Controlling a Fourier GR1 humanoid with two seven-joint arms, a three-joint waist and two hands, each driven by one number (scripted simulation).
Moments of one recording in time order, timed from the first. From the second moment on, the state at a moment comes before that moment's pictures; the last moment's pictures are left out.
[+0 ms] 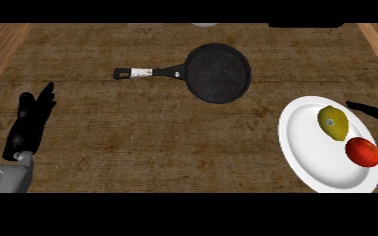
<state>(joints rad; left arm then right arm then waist) -0.13 0.48 -0.03 -1.30 0.07 0.20 0.24 -0.19 -0.90 0.10 -1.07 0.40 0.57 -0.57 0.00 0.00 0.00</state>
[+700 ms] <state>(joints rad) -0.11 0.44 0.03 -1.30 0.03 0.15 0.22 -0.24 -0.84 0.14 -0.97 0.51 0.53 -0.60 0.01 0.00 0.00</state>
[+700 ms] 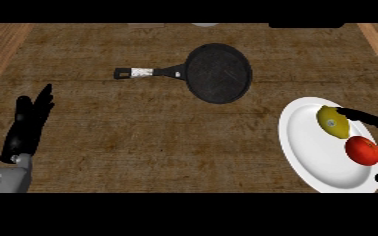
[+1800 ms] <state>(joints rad) -0.06 0.45 0.12 -1.28 0.00 0.15 0.24 -0.11 -0.57 -0.07 -0.99 0.56 0.10 -0.02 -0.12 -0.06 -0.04</state>
